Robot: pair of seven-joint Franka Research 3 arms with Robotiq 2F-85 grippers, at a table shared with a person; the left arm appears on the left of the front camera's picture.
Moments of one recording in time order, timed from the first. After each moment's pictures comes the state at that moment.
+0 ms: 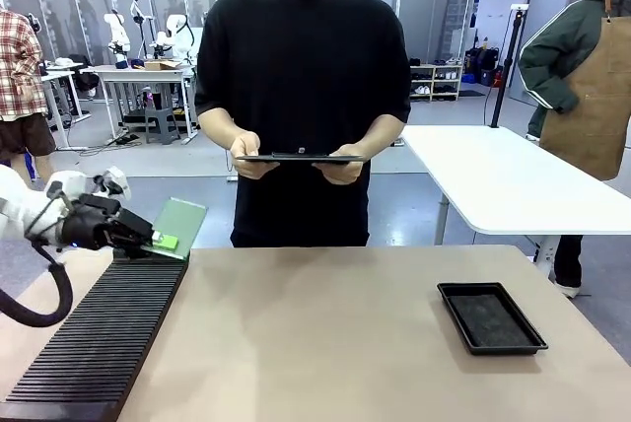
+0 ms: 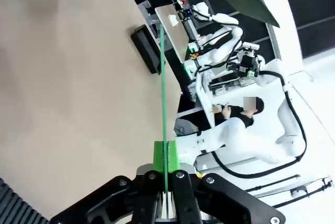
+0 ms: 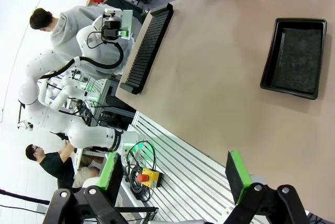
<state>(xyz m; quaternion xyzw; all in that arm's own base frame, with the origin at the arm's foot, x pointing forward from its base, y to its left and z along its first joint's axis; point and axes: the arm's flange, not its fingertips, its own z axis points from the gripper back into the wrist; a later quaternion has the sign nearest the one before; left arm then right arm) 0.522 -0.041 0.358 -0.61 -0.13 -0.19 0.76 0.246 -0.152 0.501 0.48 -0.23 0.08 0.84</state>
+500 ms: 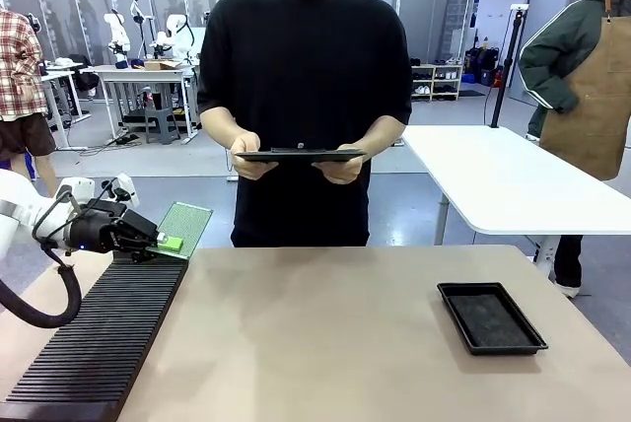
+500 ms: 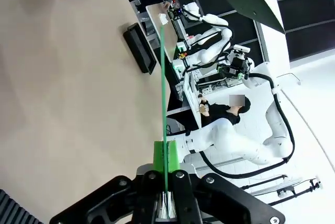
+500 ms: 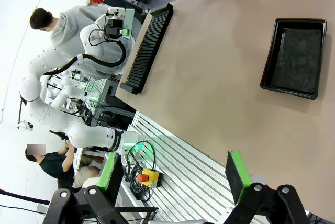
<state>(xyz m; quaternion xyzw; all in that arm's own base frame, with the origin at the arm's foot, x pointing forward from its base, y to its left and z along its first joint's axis) 0.532 -0.040 0.353 -0.63 -0.11 -0.19 0.74 0.246 -0.152 0.501 0.48 -0.23 0.08 0.84</state>
